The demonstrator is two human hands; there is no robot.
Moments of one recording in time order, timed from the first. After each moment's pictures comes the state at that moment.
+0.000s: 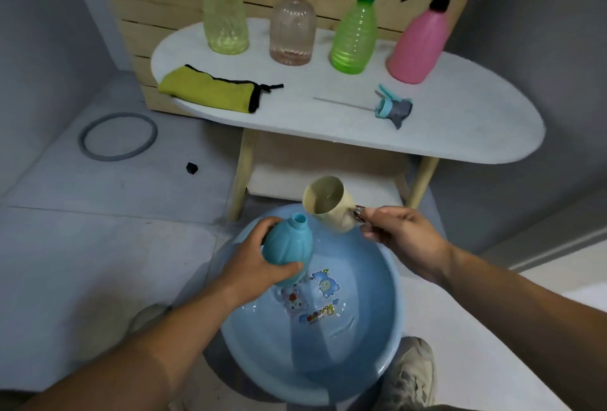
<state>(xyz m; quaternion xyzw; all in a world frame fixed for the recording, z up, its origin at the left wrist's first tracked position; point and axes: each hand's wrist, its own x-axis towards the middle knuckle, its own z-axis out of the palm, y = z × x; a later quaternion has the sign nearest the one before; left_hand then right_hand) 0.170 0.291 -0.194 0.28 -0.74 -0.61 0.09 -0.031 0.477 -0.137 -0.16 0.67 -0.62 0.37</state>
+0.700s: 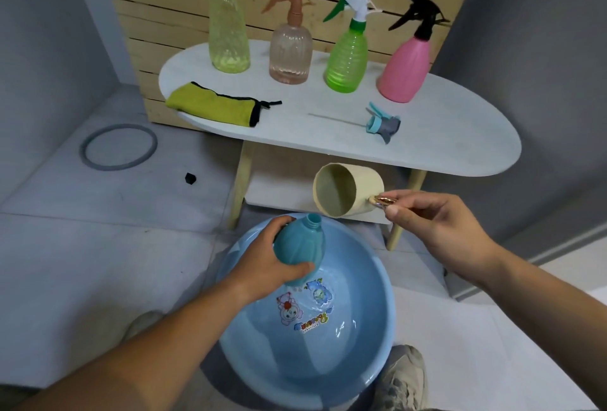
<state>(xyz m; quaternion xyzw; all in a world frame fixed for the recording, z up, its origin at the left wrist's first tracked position) 0.155 0.301 -0.180 0.23 -0.73 -0.63 0.12 -0.018 0.510 -0.043 -0.32 0.75 -0.54 0.23</state>
